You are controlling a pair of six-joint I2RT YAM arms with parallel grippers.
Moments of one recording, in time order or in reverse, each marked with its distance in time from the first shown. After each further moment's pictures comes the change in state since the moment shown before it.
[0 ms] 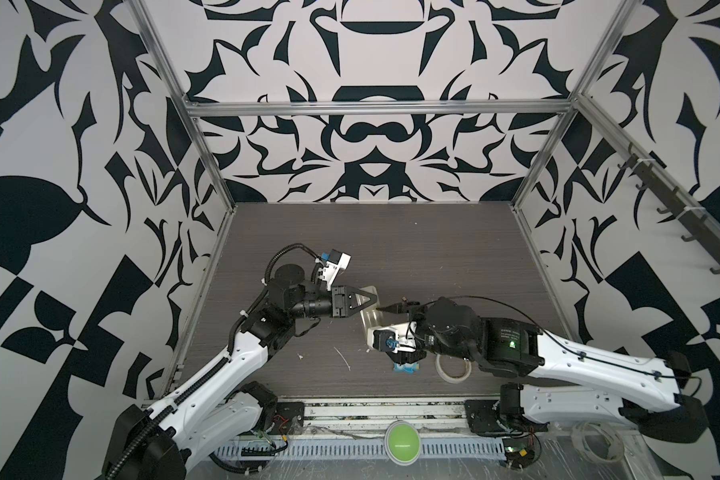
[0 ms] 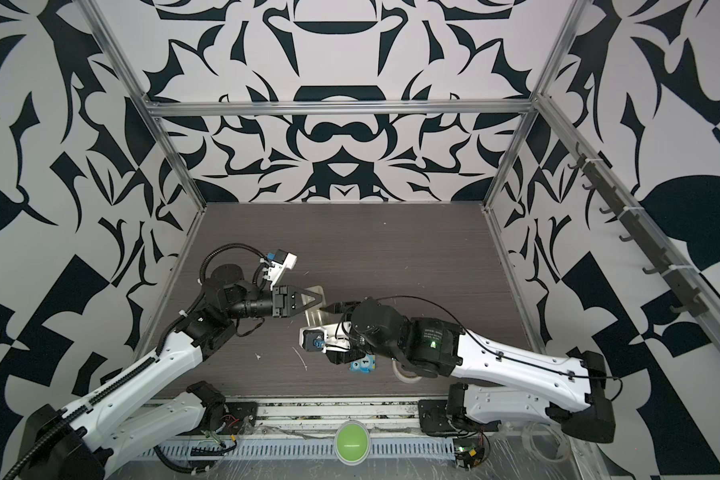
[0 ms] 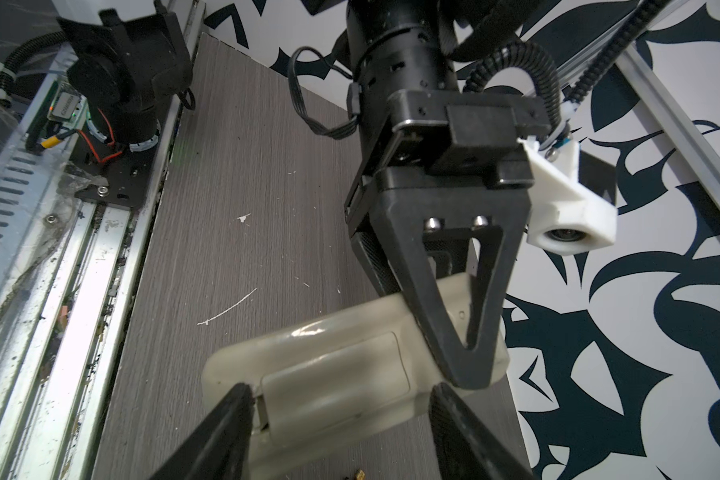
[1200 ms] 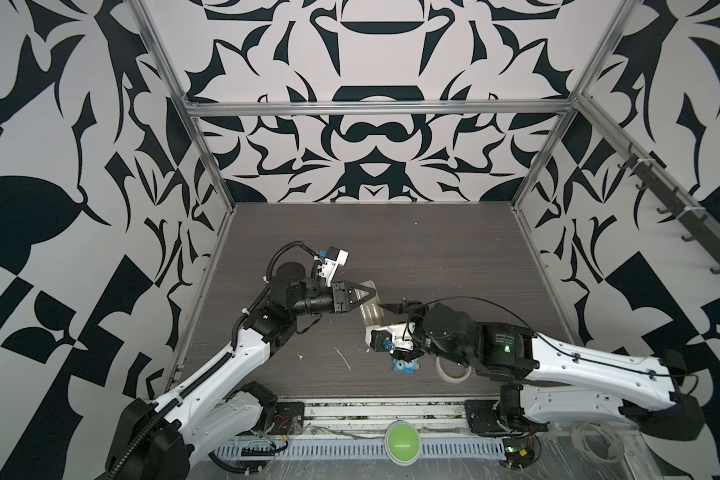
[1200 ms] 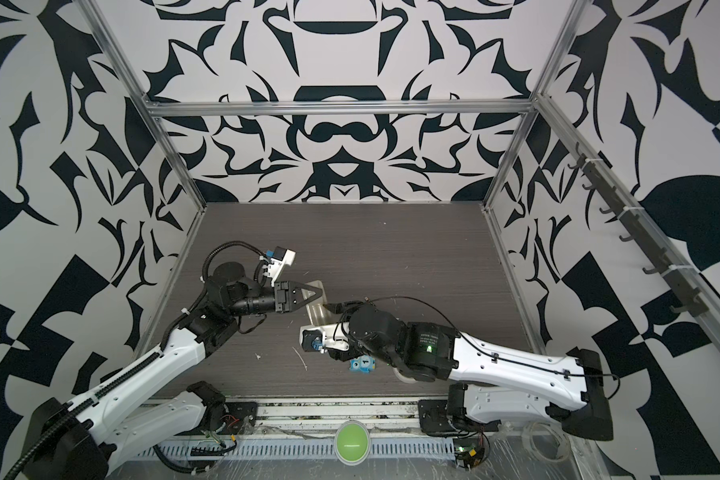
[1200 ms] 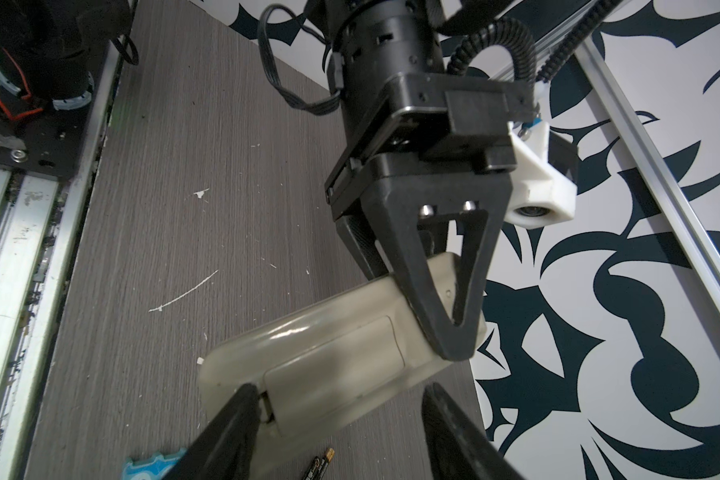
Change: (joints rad) left arm 0.010 0.035 0.000 0.020 -0.047 0.005; right arm 0.019 0.001 -0.048 0.062 0.136 -0.043
